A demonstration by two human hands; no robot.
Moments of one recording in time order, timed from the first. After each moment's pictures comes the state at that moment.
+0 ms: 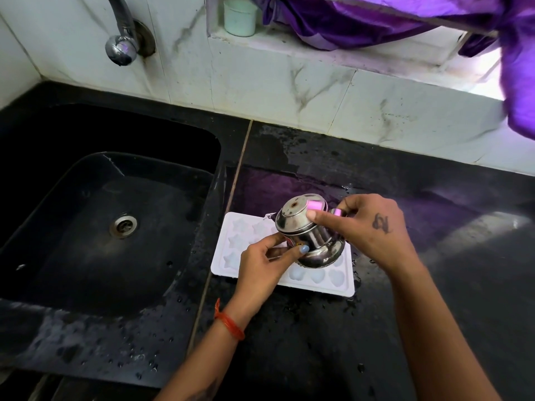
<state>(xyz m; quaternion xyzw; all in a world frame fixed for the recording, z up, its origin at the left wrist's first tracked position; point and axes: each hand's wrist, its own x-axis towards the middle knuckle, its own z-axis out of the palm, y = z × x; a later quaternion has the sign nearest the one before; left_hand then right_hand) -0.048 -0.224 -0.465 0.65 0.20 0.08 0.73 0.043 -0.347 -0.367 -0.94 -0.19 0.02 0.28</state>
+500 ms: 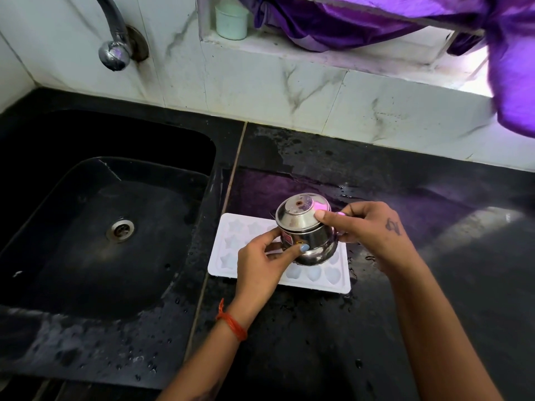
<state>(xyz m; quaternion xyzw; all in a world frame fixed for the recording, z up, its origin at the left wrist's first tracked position) -0.046 -0.229 -0.462 0.69 0.23 0.12 0.68 0.046 -0.366 -0.381 -0.87 -0.10 0.14 0.47</state>
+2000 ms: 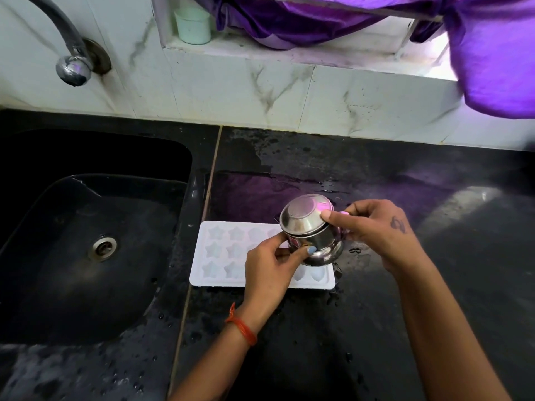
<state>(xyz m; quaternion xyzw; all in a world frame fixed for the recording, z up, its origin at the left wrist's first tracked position) -0.032 -0.261 -0.455 0.76 0.17 0.09 0.62 0.046 -0.401 -0.375 -0.87 -0.06 0.10 0.47</state>
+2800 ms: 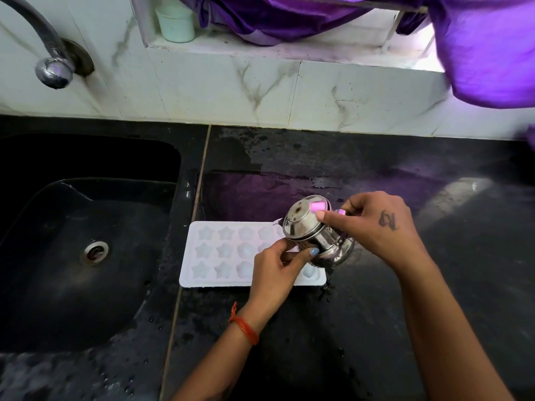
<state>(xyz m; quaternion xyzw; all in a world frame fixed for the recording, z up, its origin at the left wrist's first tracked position) -0.028 -0.281 -0.457 0.72 0.15 0.02 0.67 0.043 -0.408 -0.360 -0.95 -0.10 0.02 0.30</state>
